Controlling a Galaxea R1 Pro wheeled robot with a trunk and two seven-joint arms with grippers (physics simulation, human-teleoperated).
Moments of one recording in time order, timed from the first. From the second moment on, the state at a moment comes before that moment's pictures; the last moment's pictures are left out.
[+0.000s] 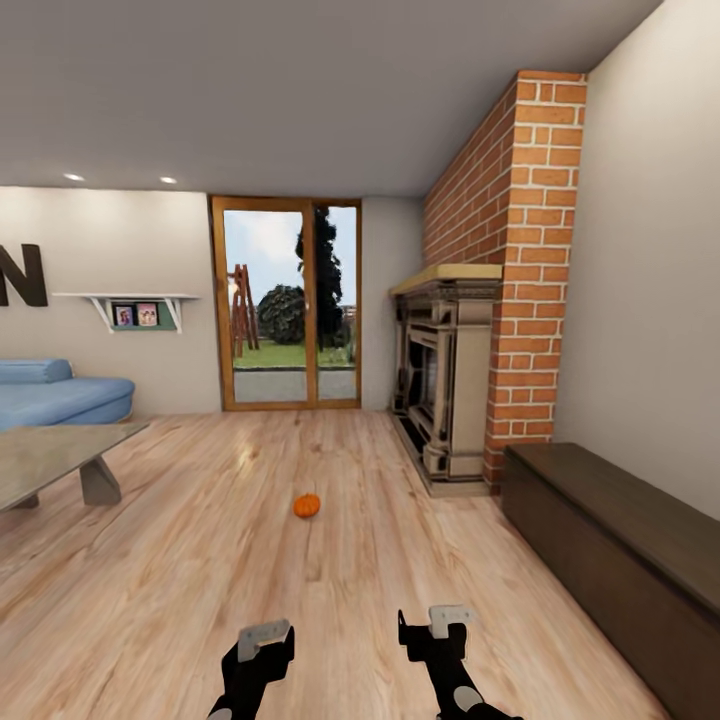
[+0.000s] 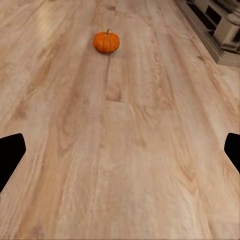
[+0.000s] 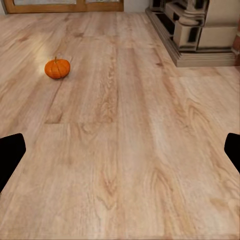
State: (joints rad) left arm -0.35 0.02 -0.63 -0.51 0.70 -0.30 0.26; right arm -0.51 0.10 0.83 -0.21 -0.68 -0.45 -0.22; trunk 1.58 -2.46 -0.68
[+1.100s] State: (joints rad) left arm -0.35 0.02 -0.63 -0.51 0.70 -0.30 0.26; right arm -0.51 0.11 0.83 -0.21 -0.68 -0.45 -0.23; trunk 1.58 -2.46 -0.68
